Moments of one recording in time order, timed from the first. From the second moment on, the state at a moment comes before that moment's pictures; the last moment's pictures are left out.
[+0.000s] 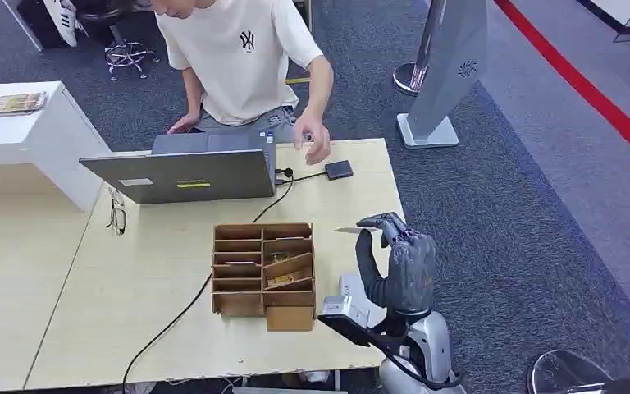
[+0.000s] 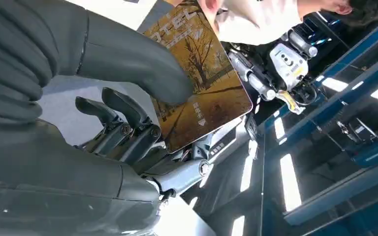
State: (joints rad) left arm -0.03 -0.24 1.51 -0.31 -1.51 0.10 0.25; right arm -0.02 0.12 0.38 -1.61 0.96 -0.69 -0.19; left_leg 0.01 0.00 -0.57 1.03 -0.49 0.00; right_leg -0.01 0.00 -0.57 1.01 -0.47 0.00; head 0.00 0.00
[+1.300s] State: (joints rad) left arm -0.04 -0.15 1.38 -0.26 -1.54 0.06 0.25; right arm -0.64 0.01 0.50 -0.95 1.32 -0.52 0.09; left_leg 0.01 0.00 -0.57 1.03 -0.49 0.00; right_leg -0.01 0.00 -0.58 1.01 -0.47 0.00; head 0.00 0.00
